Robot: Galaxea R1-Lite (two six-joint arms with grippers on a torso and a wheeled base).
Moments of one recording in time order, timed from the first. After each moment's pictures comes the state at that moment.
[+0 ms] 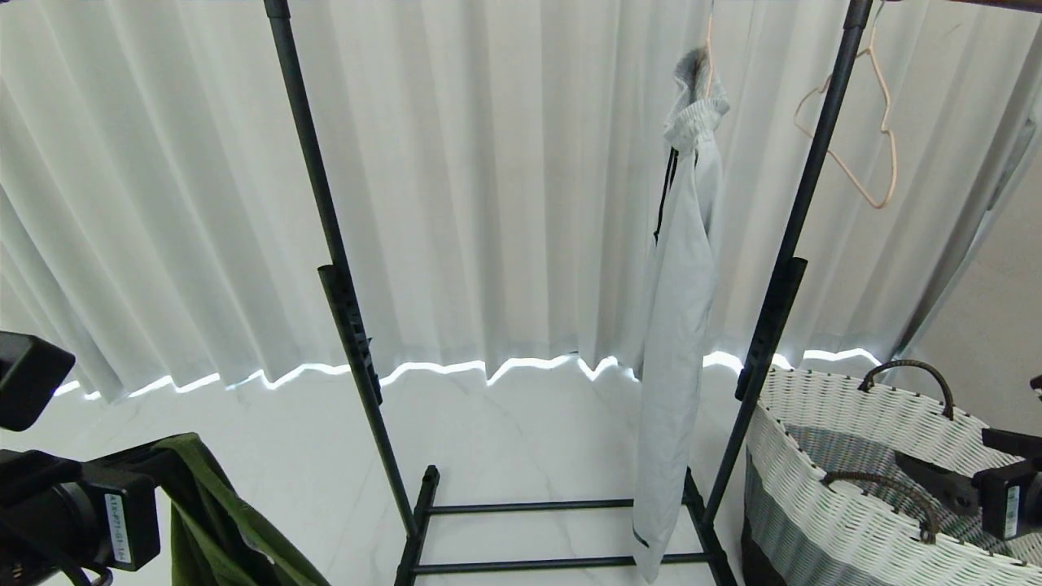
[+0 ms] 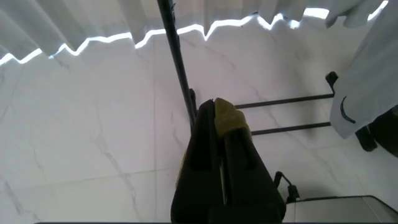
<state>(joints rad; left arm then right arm) -0.26 0.95 -0.49 -0.03 0.16 0.01 -0.03 1.18 -0.26 -0.52 0.20 -0.13</state>
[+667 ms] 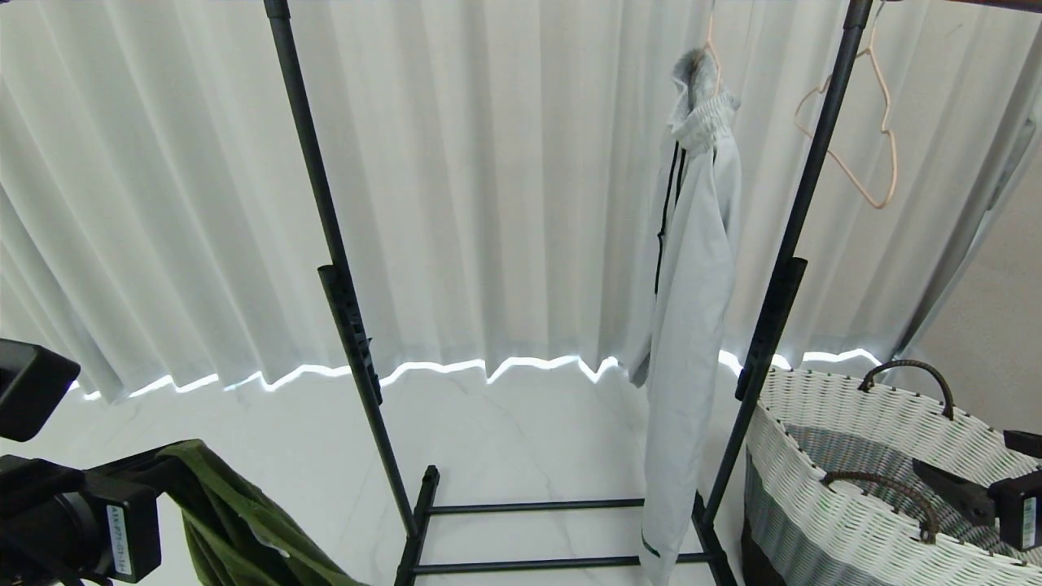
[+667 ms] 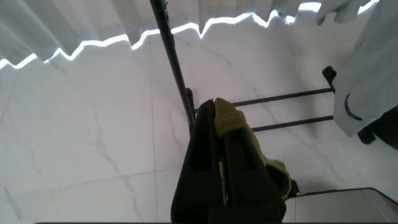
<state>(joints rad) -0.28 0.94 -0.48 -0.03 0.15 0.03 -0.07 1.14 -0.24 -0.51 0.20 -0.22</state>
